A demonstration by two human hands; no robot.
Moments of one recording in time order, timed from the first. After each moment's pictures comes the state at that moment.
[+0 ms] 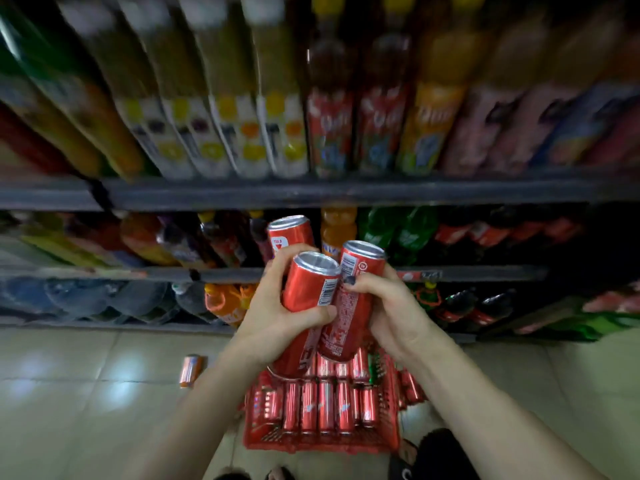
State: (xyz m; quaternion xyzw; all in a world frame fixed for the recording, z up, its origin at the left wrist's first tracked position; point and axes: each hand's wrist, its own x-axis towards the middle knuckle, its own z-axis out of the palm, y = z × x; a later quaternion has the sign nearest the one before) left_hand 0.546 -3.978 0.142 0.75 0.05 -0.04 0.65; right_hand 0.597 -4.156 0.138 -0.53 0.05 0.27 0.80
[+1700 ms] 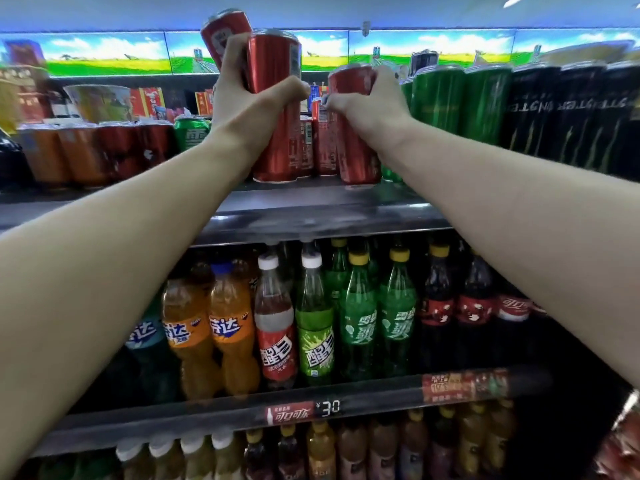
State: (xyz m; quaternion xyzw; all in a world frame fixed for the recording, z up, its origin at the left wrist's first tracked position) left_hand 0.771 -4.088 0.872 0.71 -0.18 0.38 0.57; right_hand 0.798 -4.244 0.887 -0.76 -0.12 -0.25 0.58
